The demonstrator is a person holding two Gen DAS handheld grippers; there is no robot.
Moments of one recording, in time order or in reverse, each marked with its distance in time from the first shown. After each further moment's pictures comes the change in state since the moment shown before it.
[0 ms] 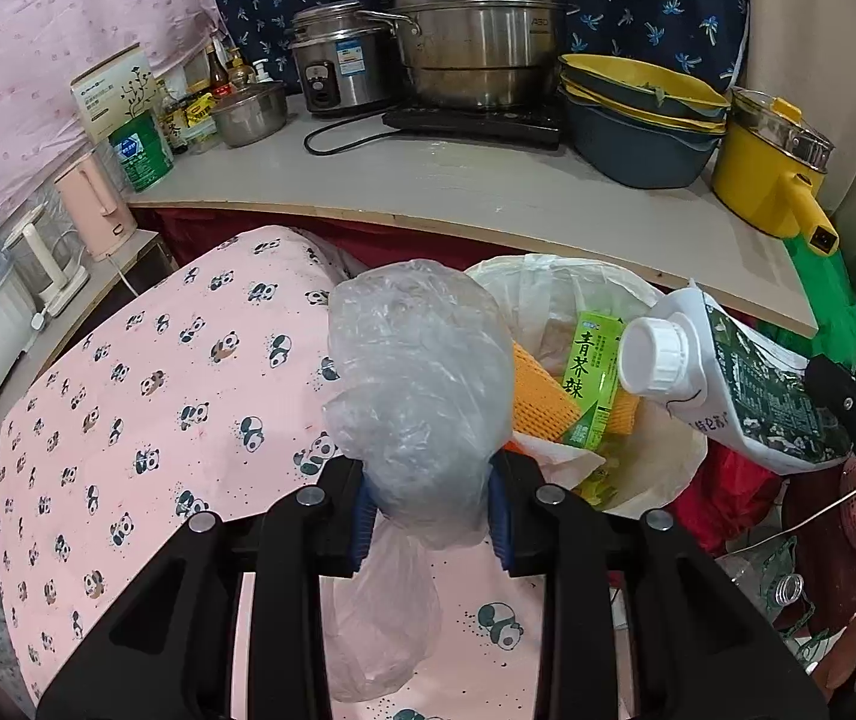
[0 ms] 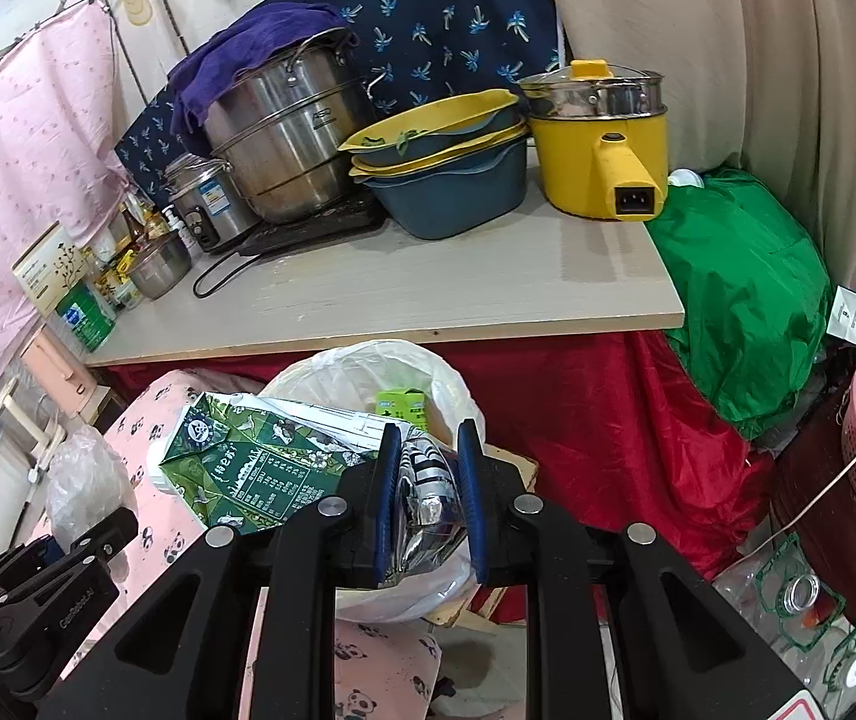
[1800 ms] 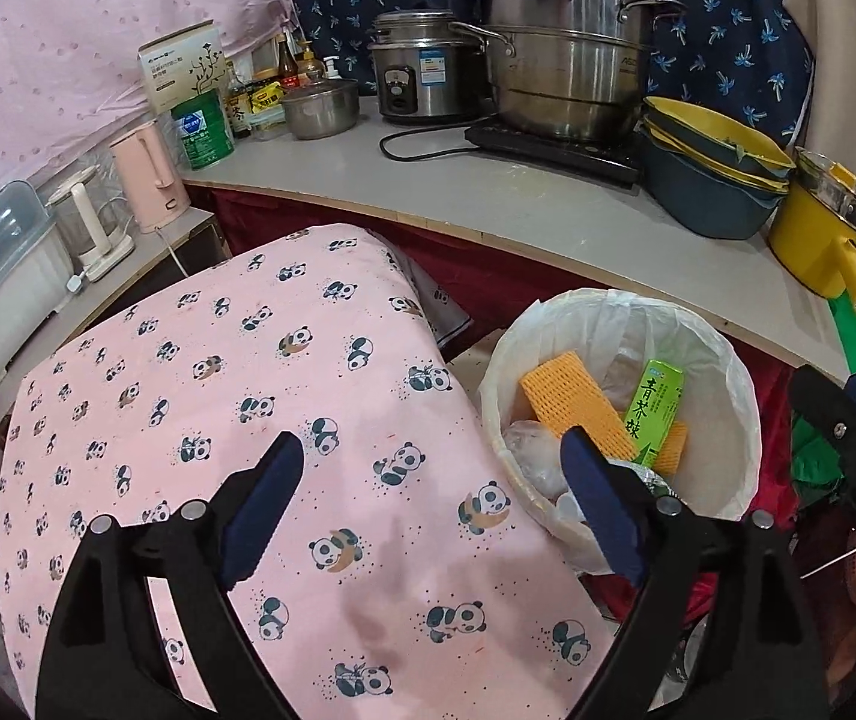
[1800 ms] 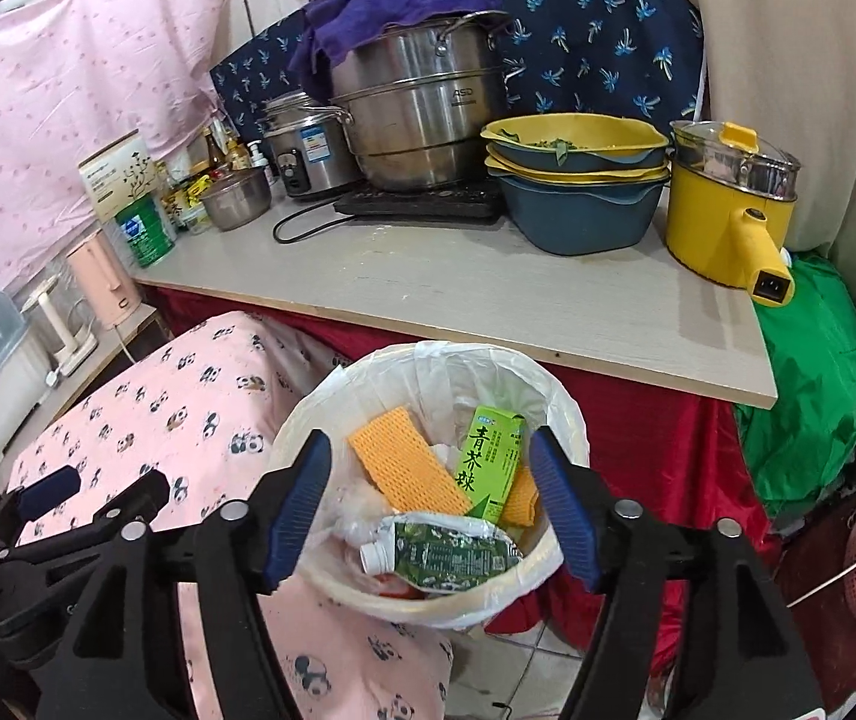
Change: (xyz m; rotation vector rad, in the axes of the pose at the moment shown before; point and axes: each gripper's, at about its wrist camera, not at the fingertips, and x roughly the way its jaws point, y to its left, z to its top) left arm -0.007 0.057 -0.006 -0.126 -0.044 0.076; right arm 0.002 0.081 0.003 -0.256 0.033 0.091
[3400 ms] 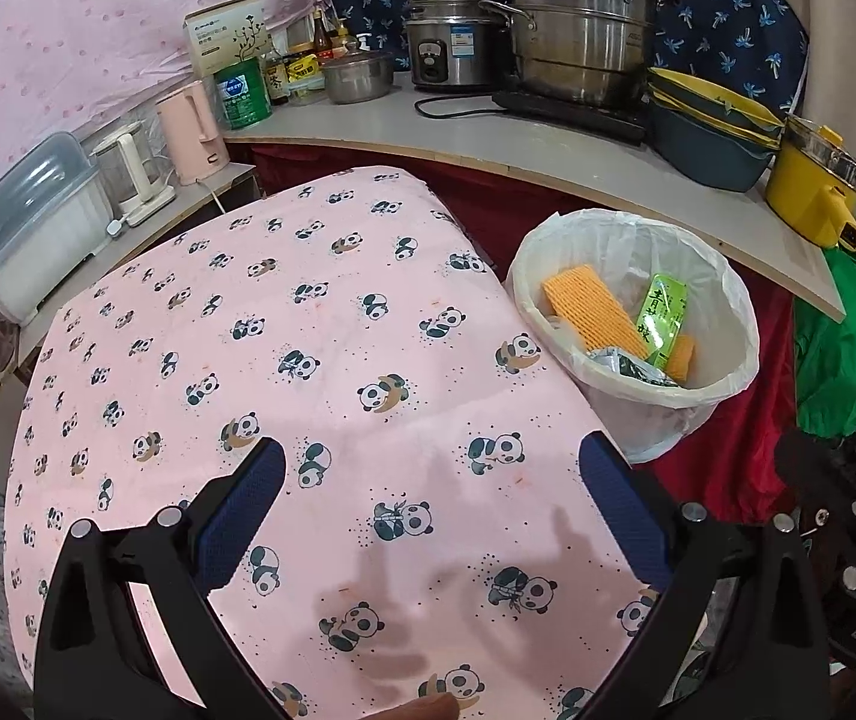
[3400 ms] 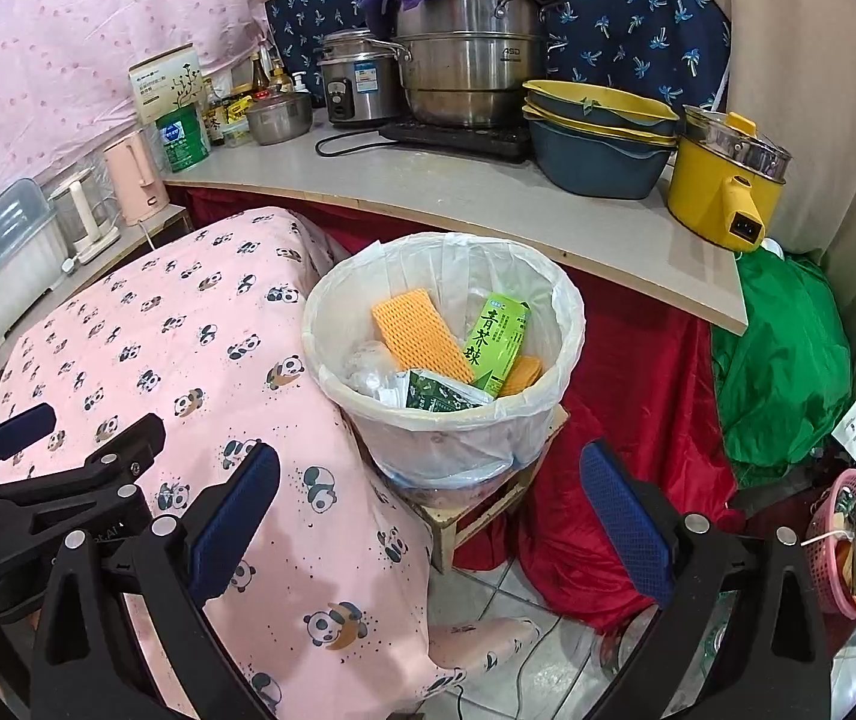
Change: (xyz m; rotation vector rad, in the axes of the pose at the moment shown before) left arm -0.048 0.018 -0.089 -0.031 0.033 0.038; right arm -0.055 0.023 -0.085 -0.153 0.097 -0.019
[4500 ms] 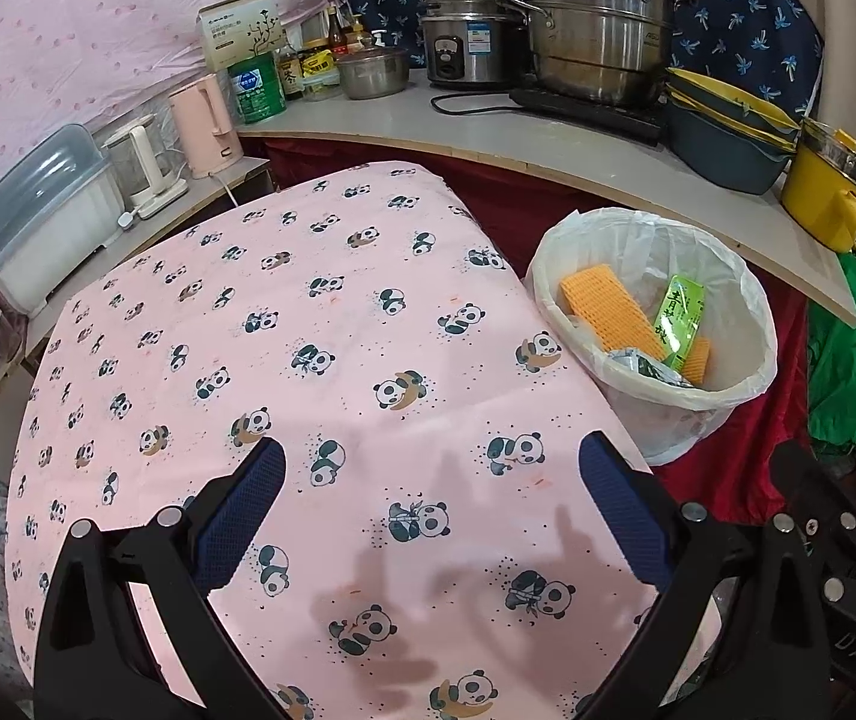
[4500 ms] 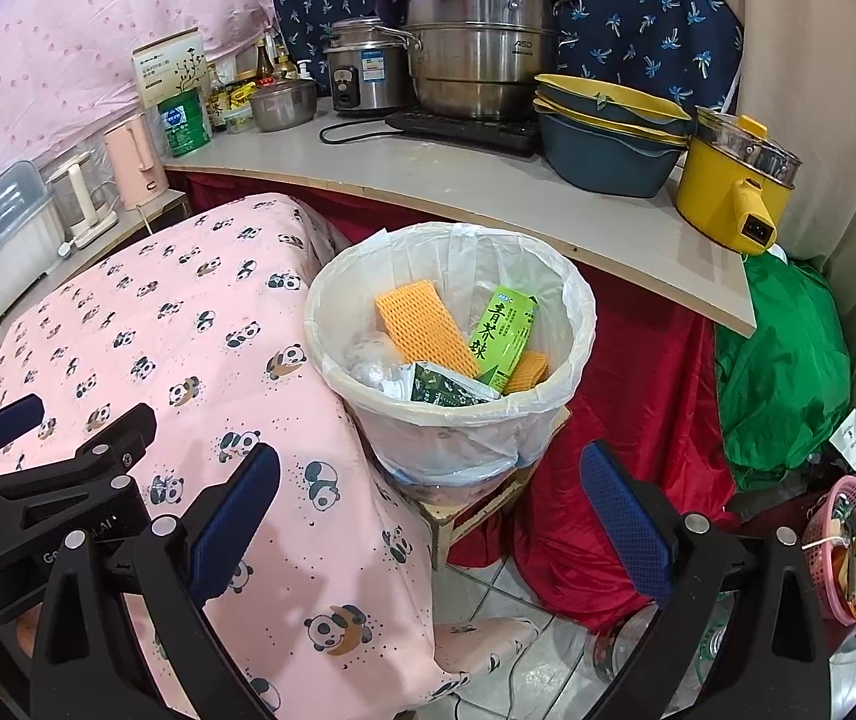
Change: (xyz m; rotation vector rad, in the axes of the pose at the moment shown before) left arm 0.007 0.008 -0.001 -0.021 0.004 0.025; right arm 0.010 0.011 -0.002 -0.027 0.015 -0.014
